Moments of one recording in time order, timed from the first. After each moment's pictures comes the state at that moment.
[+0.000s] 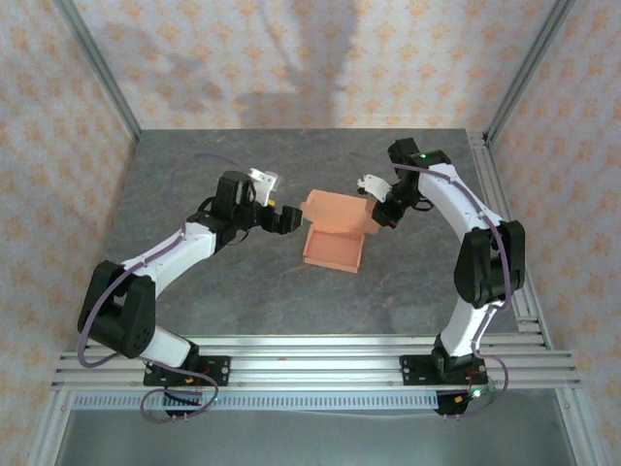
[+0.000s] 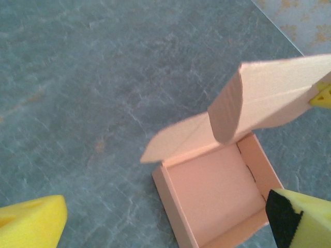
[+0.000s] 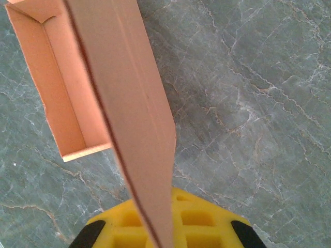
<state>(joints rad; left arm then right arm) -0.34 1.47 0.95 -0.10 0.38 -0.13 0.25 1.78 1.54 -1.14 -0.33 -0.74</state>
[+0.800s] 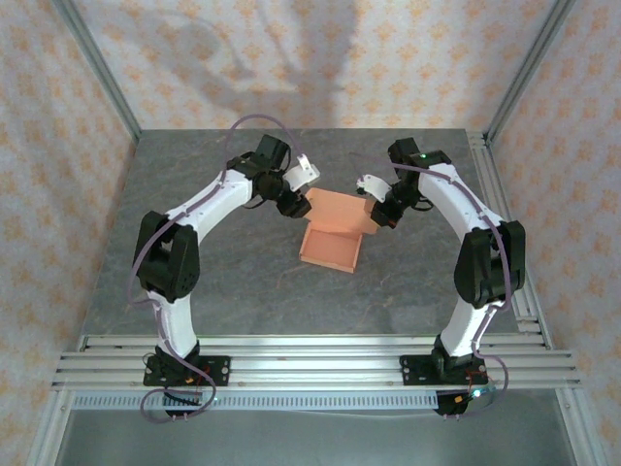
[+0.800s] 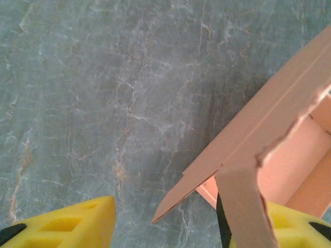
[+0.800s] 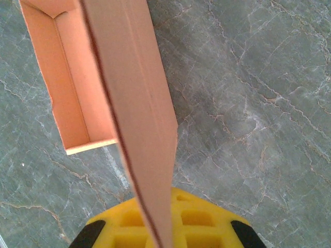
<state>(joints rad) -0.39 1.91 1.60 -0.73 0.37 0.50 0.25 1.78 1.54 -1.14 -0.36 -0.76</state>
